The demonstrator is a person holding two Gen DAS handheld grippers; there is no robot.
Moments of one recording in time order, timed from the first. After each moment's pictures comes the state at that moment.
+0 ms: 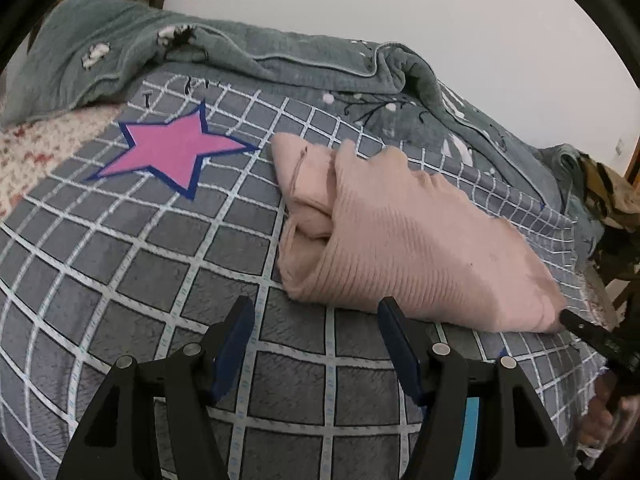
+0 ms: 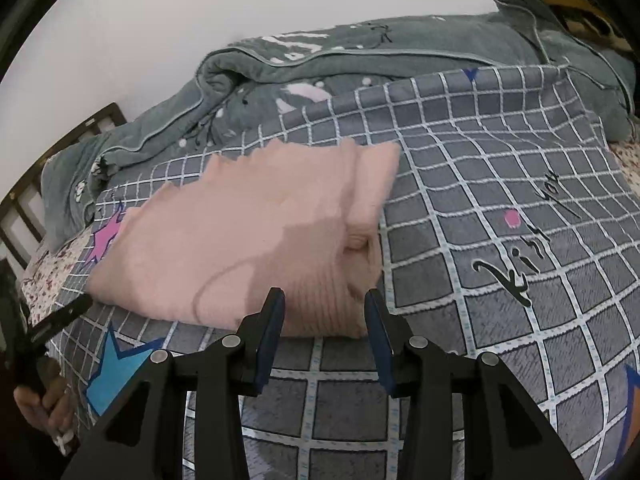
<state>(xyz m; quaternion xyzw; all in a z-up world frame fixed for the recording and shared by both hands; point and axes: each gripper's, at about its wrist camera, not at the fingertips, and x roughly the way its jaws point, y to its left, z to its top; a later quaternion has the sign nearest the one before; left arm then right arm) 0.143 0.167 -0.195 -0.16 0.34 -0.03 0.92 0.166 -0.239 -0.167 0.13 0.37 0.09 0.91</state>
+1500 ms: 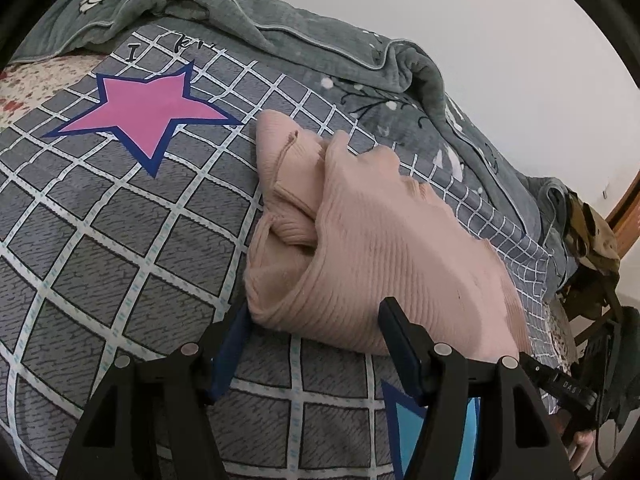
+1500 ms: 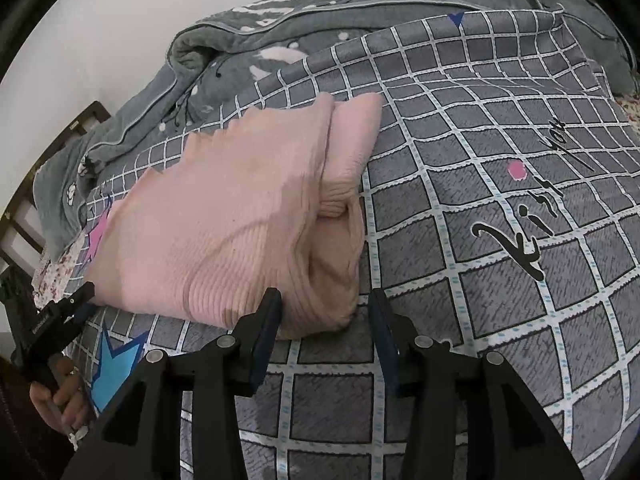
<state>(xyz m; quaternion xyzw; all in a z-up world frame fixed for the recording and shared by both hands) 0.172 0.169 -0.210 -0.25 0.36 -0.06 0.90 0.183 -0.250 -0.188 0.17 0.43 0.09 0.88</state>
